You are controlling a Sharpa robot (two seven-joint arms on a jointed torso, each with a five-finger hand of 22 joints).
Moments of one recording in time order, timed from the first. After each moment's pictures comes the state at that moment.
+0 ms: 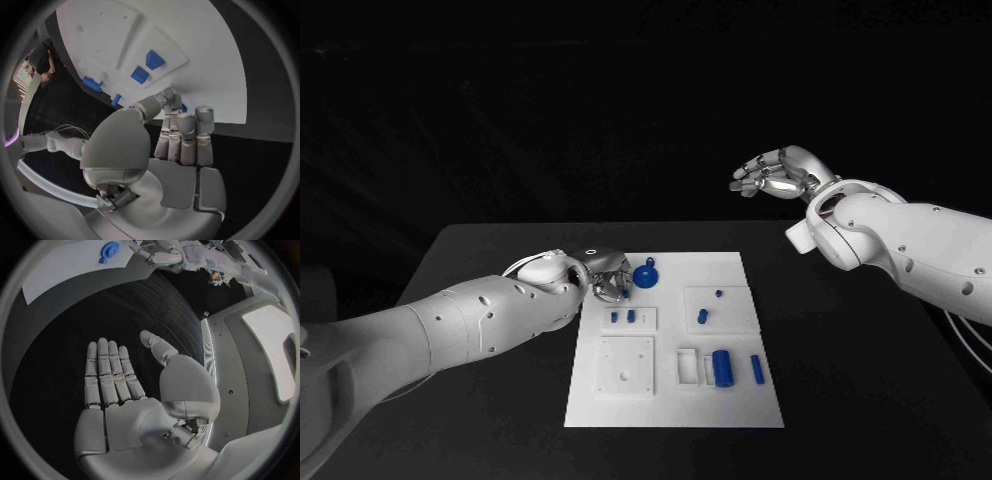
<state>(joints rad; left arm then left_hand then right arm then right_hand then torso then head) 1.18 -0.52 -0.13 1.02 -1.48 -0.23 0.02 1.23 -0.10 0.67 -0.24 0.05 1.04 0.10 0.26 0.58 1.30 0.04 0.17 0.19 1.22 -0.07 1.41 0.47 0.05 0.99 -0.15 1.04 1.31 1.33 -0.71 0.02 1.19 -0.79 -0.37 0.13 1.01 -0.12 0.50 -0.28 0.33 0.84 0.19 0.32 0.38 0.96 0.15 0.41 0.09 0.94 0.13 0.39 0.49 0.26 0.71 0.23 0.33 1.00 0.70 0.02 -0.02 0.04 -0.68</state>
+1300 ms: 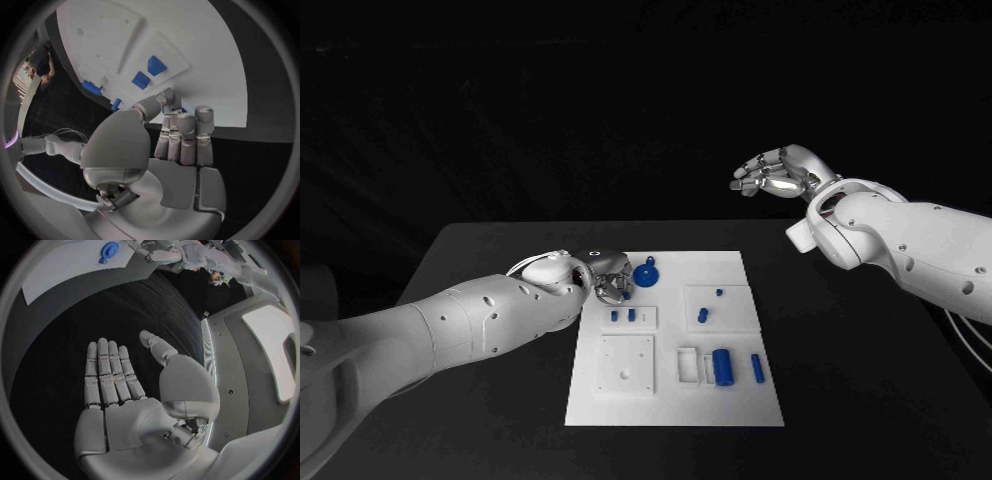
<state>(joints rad) 1.18 -0.51 -0.14 1.03 -1.50 -0.20 -0.01 1.22 -0.10 0.68 -0.24 0.05 1.05 0.10 0.26 0.58 1.29 0.04 0.17 0.19 1.22 -0.07 1.41 0.47 0.05 0.99 -0.15 1.04 1.31 1.33 -0.71 0.02 1.18 -0.79 -0.37 0.13 1.02 -0.12 0.50 -0.28 0.33 0.84 0.19 0.32 0.38 0.96 0.15 0.41 0.09 0.94 0.13 0.39 0.49 0.26 0.71 0.23 0.33 1.00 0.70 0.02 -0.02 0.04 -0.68</state>
